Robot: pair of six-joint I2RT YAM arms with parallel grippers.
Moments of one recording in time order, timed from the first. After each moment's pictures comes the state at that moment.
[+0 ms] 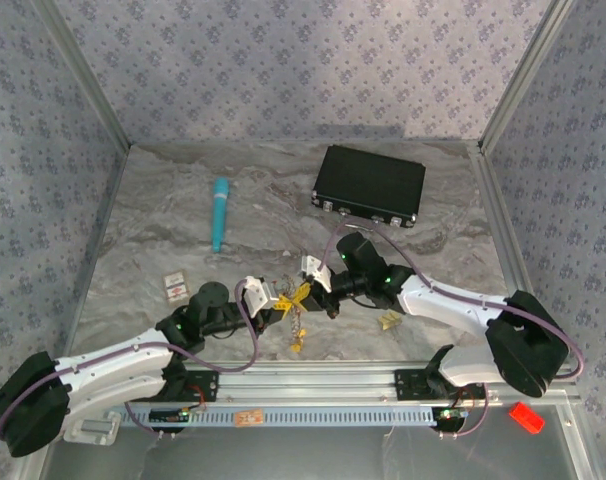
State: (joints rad) left arm -0.91 0.83 0.19 0.35 0.31 0.01; right arm 0.80 1.31 0.67 0.00 -0.73 -0.23
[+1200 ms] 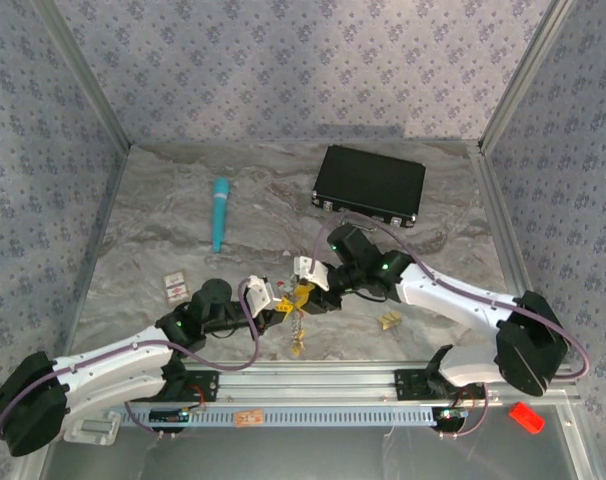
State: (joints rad) left arm -0.91 0.83 0.24 0.26 0.35 0.02; right arm 0.82 1.30 0.85 -0.36 -0.64 -0.44
